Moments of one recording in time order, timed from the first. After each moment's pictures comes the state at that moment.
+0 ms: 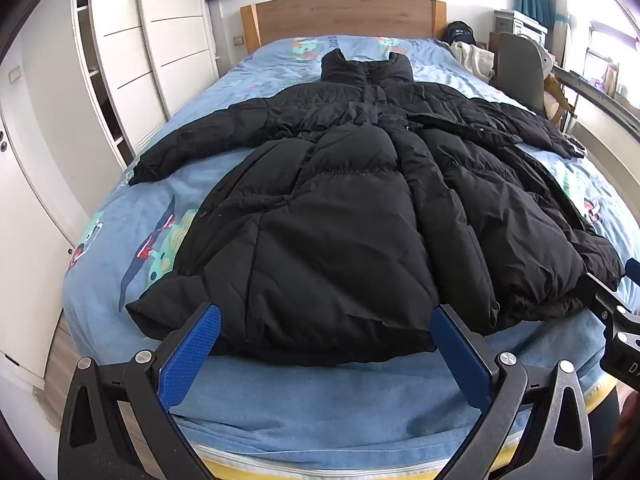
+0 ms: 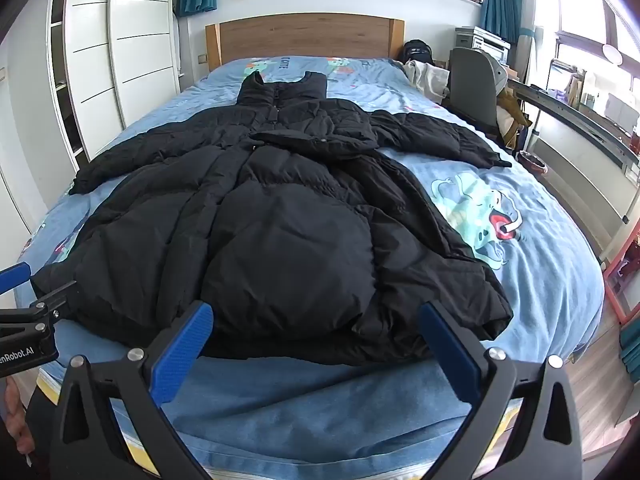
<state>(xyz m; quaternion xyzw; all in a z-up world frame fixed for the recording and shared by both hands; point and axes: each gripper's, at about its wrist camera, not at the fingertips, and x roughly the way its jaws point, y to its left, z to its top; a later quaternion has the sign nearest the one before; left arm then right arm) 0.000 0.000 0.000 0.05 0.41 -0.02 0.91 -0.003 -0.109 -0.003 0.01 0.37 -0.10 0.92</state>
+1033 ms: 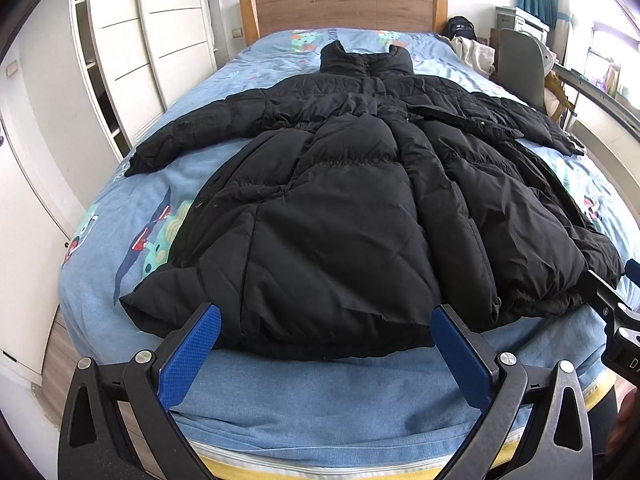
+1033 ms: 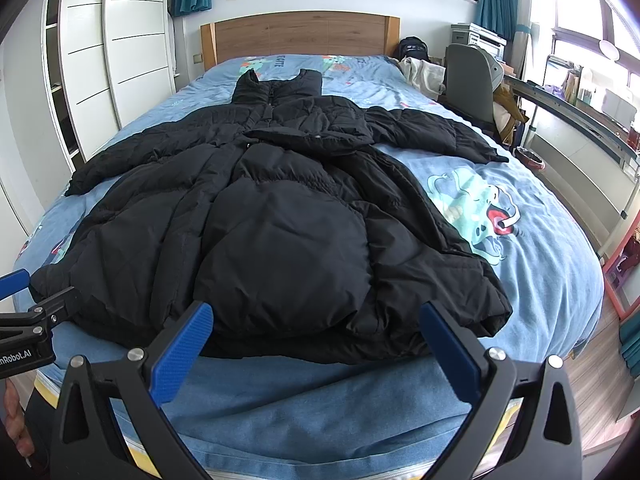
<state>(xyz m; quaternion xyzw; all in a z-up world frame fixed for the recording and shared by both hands) 0.000 0.000 -0.007 0.04 0.42 -0.02 0.91 -0.002 -0.113 -0.006 0.01 0.37 -0.10 0.92</state>
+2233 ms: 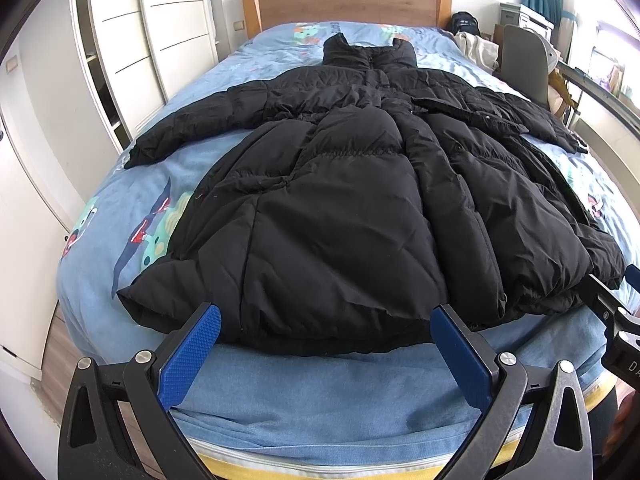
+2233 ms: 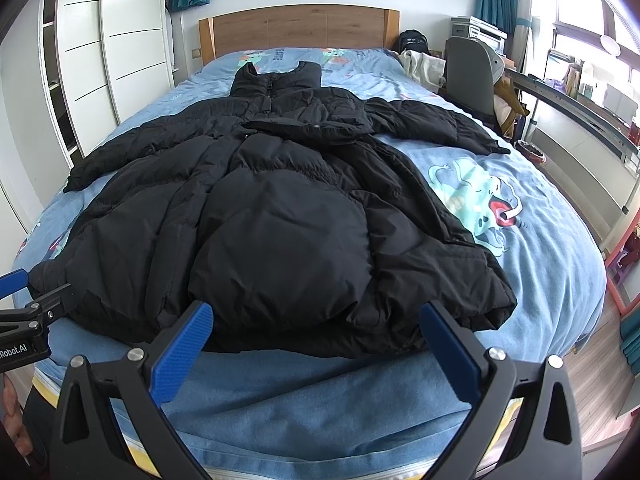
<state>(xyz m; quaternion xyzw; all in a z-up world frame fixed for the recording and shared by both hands) 0.001 0.002 -0.014 0.04 0.43 -0.02 0.90 0.000 -0.113 -0.014 0.01 0.39 -0.10 0.92</state>
